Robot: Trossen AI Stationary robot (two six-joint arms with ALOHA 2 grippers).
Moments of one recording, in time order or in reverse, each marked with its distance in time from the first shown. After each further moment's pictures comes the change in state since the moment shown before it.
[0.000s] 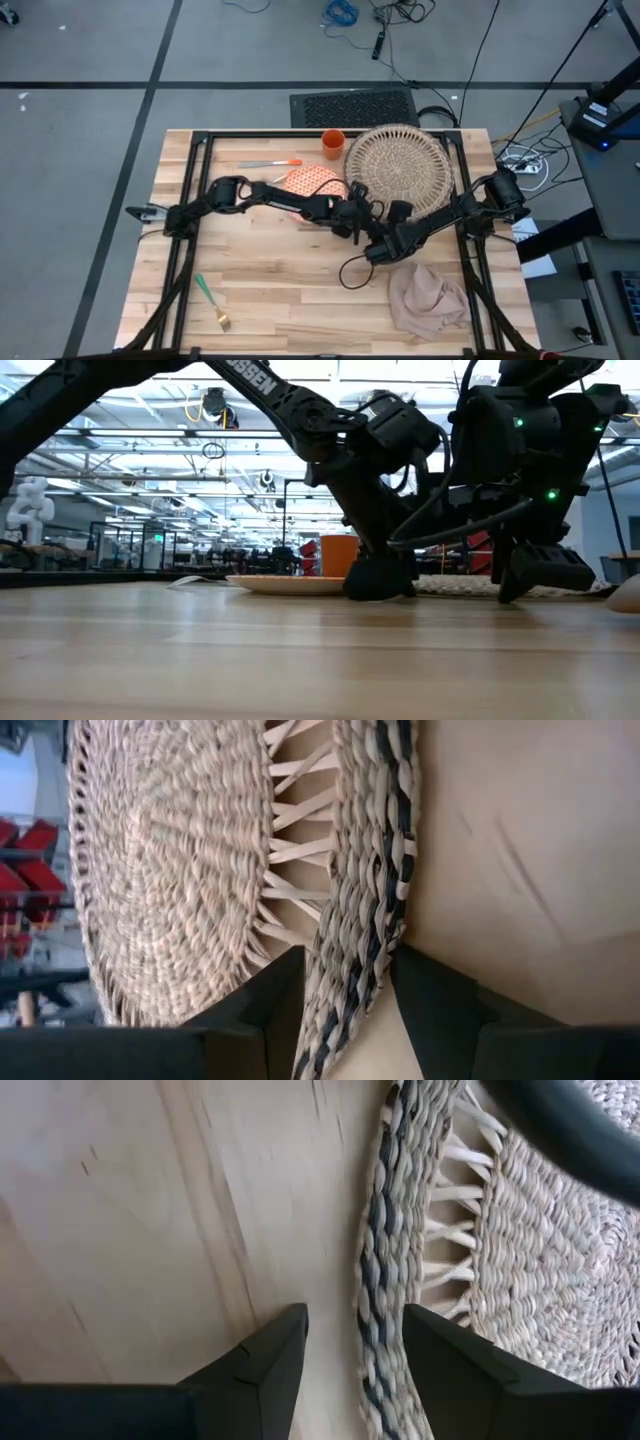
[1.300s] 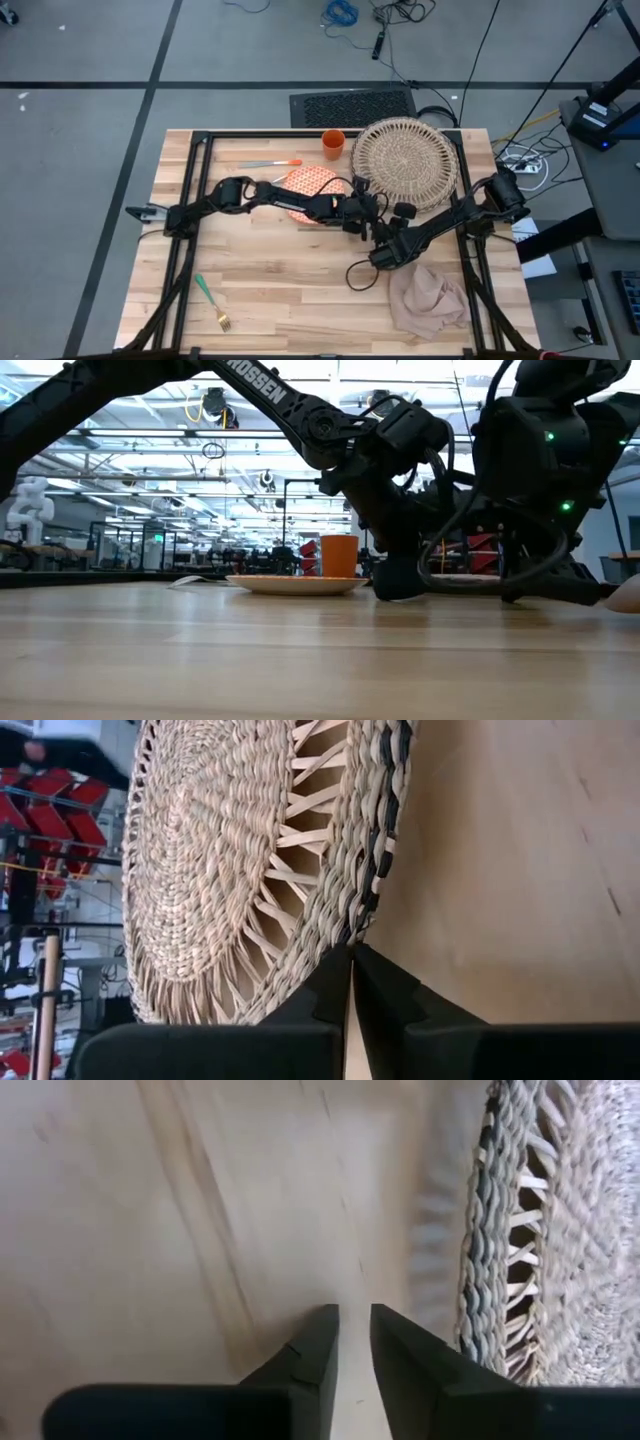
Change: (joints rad) left arm 0.008 0.028 0.047 0.090 -0.100 -0.092; right arm 0.047 0.000 -0.061 0.031 0.058 0.102
